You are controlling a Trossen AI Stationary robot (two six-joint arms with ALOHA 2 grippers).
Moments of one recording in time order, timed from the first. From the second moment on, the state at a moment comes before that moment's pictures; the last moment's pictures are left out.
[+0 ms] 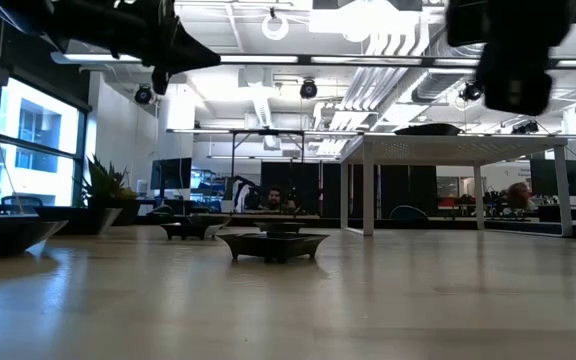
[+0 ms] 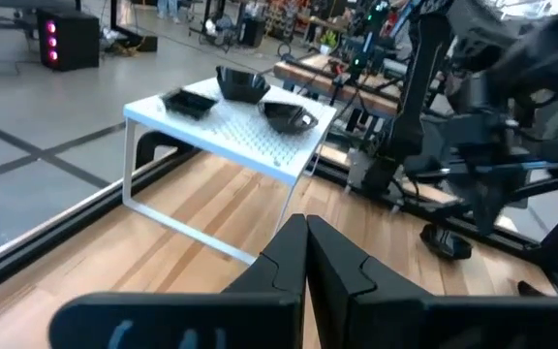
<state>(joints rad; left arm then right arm) 0.31 0.87 0.54 0.23 0.04 -0.26 0.28 1.04 0.70 -0.40 -0.08 0.98</state>
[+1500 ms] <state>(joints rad) 0.31 0.87 0.54 0.15 0.03 -0.27 0.77 1.42 0.66 -0.25 -0.10 1.25</state>
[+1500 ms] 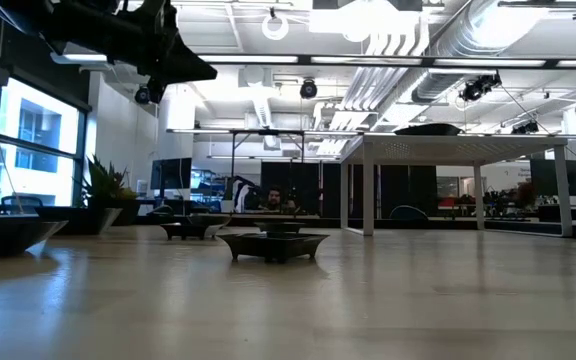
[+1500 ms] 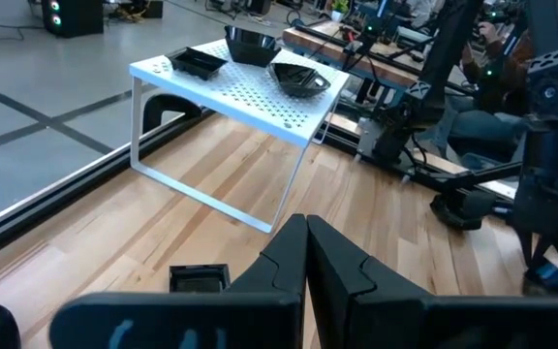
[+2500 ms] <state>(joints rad) 0.31 0.87 0.54 0.17 0.04 -0.27 -0.04 0.90 0.79 -0.45 -0.20 0.91</state>
